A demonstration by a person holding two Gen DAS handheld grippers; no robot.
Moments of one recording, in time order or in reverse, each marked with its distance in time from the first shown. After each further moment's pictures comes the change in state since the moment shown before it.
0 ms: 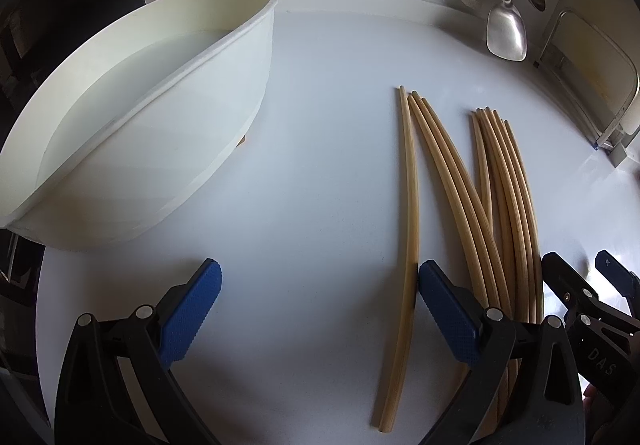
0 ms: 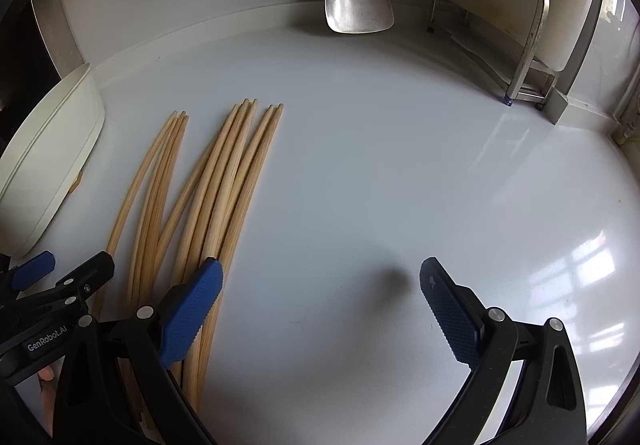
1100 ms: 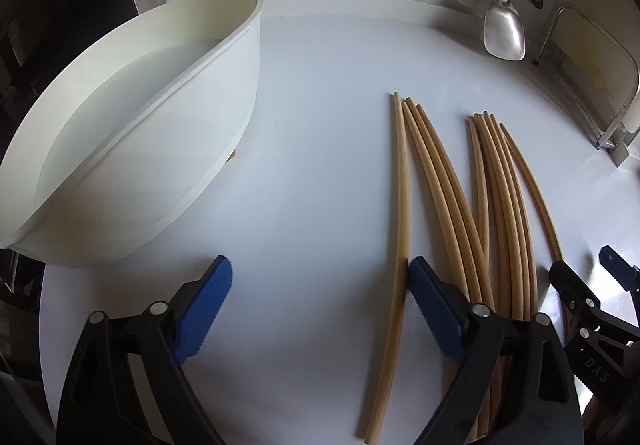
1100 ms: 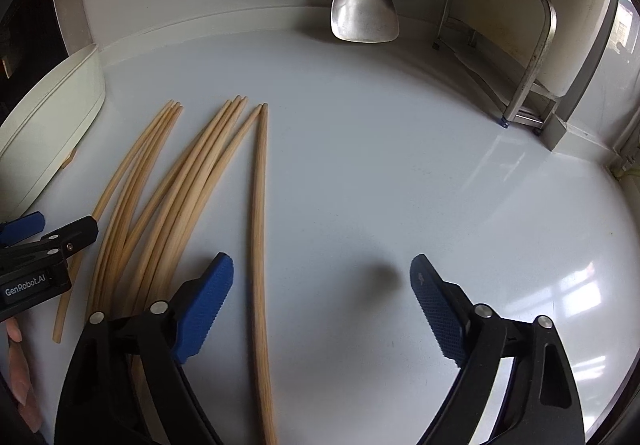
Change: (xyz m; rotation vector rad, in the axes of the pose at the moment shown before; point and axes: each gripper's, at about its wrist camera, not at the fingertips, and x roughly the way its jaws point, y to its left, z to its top) left arm 0.000 -0.010 -0.002 0.019 -0.019 0.009; right arm -0.001 -0.011 -0.002 -0.104 -0.031 -0.010
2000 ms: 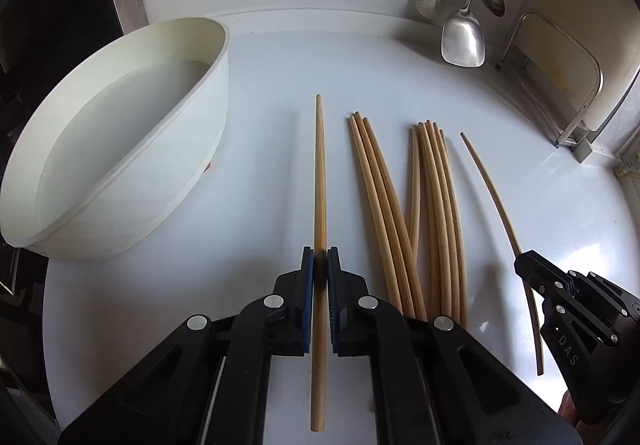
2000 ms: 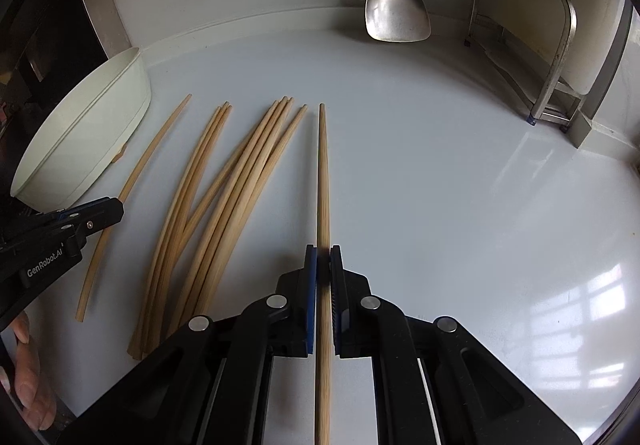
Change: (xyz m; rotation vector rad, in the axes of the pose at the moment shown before) left arm -0.042 -0.018 -0.003 0.017 -0.002 -0.081; right arm -0.019 -0.002 -0.005 0.001 0.030 0.155
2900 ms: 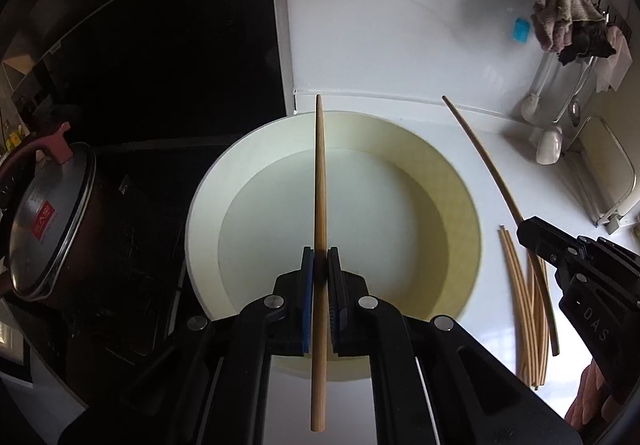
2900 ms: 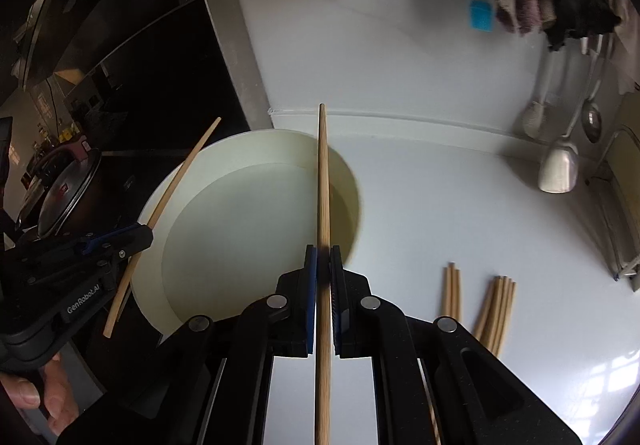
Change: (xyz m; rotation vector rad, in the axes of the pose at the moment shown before) left arm -0.074 0.212 0.083 -0.063 -0.070 0.114; right arm -0.033 0.225 0.131 -0.156 -0.083 0.188
